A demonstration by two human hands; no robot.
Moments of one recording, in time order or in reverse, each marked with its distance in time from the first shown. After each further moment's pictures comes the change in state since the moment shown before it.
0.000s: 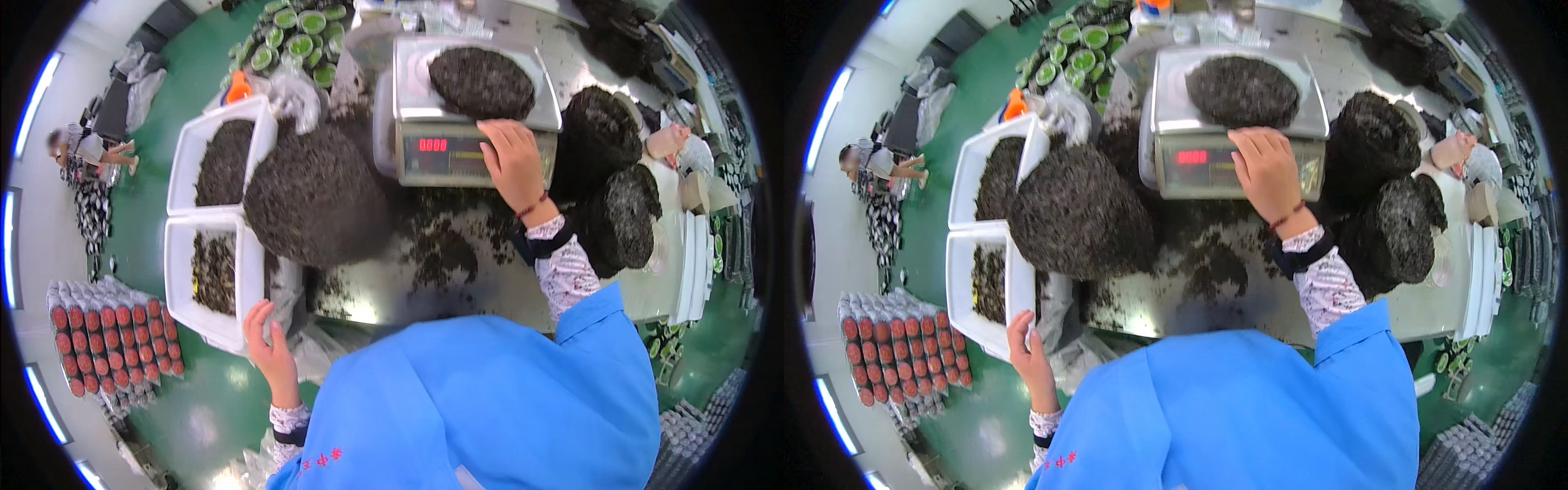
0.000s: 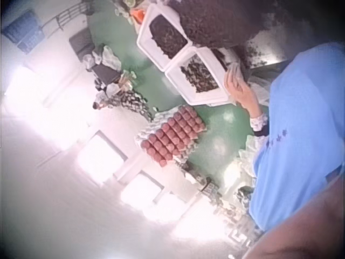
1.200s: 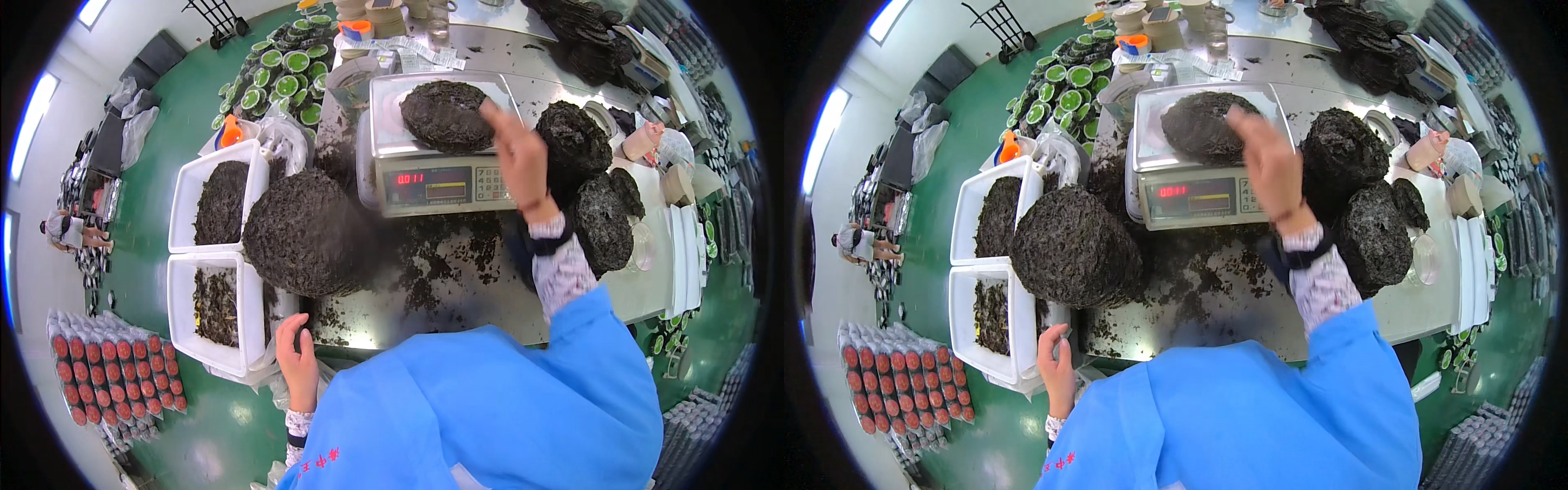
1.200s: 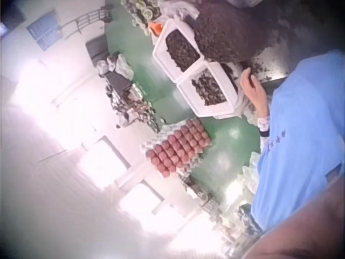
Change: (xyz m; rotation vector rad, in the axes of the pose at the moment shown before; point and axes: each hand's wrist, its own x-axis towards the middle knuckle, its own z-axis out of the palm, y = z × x) left_hand 0.003 0.020 0.035 -0.100 -0.167 -0.007; right_hand 0.047 0.013 -0.053 0.178 0.189 0.165
